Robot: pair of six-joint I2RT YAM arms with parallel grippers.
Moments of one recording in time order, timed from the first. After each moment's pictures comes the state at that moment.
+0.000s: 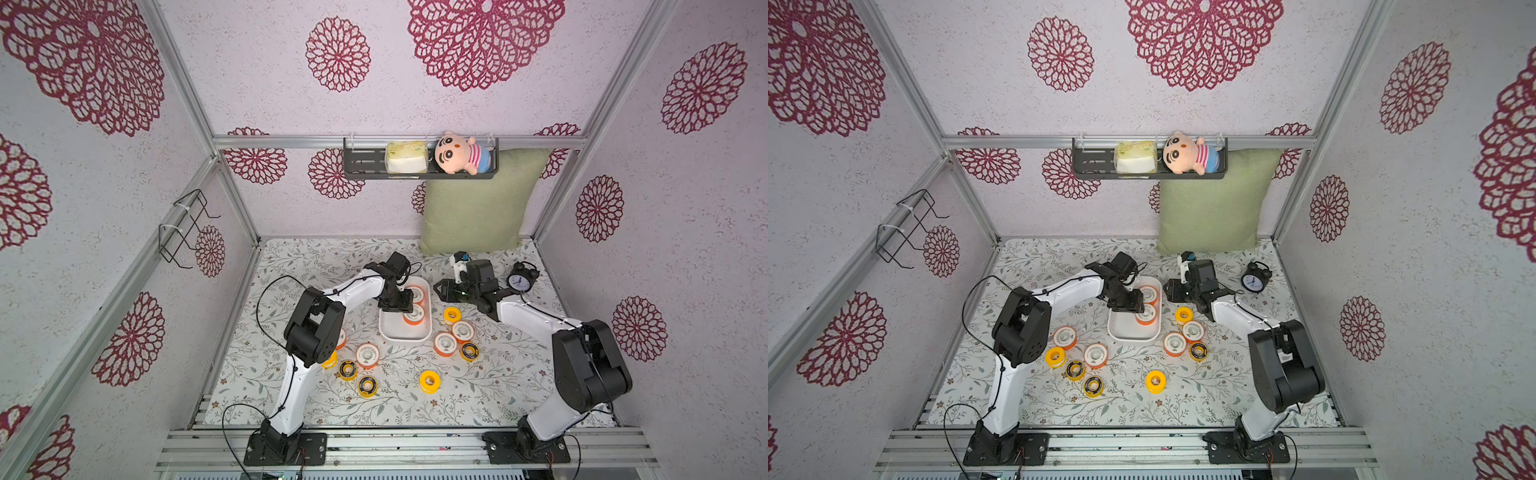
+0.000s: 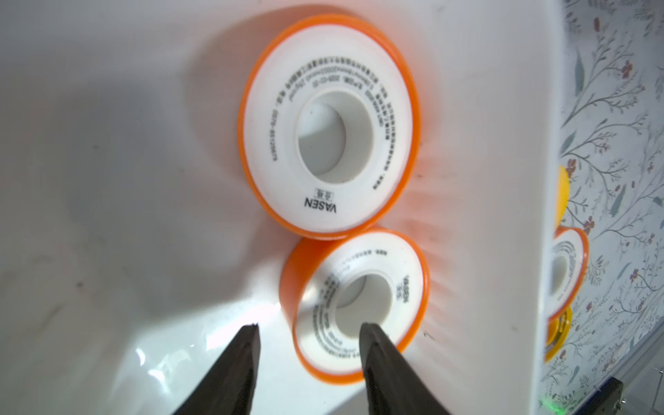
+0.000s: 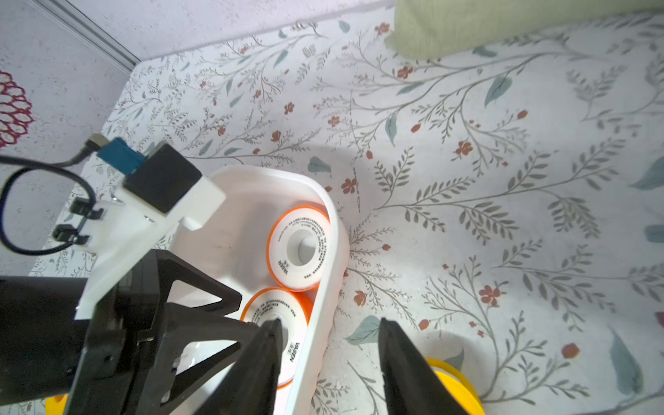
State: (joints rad) left arm -0.60 2.19 1.73 -0.74 0.25 -0.40; right arm 0.35 1.60 1.01 -0.08 -0.20 0.32
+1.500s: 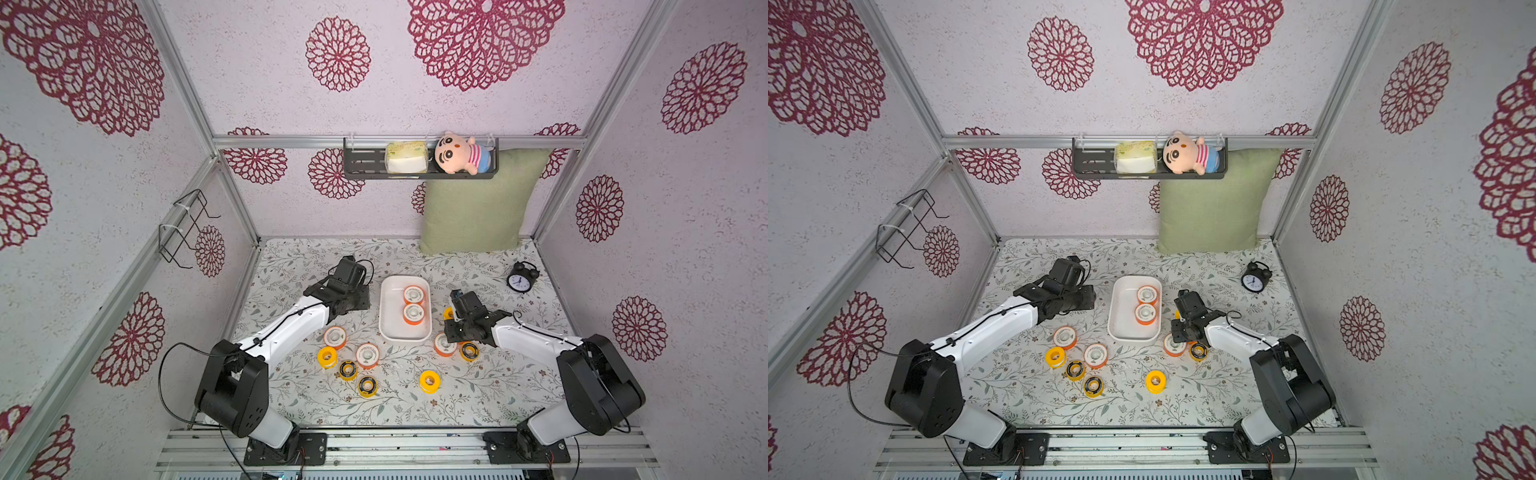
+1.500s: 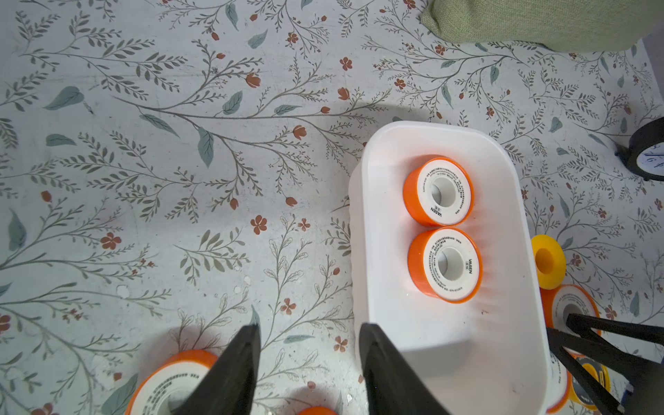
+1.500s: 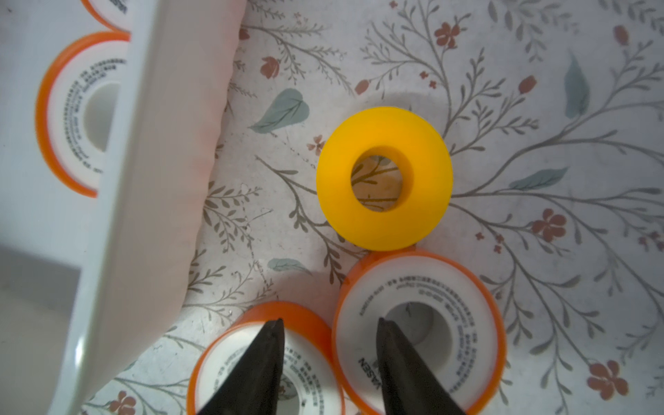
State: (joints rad) left arm -0.48 1.55 1.14 -0.49 -0.11 -0.47; right arm 0.52 1.51 0.81 -0.36 0.08 0.32
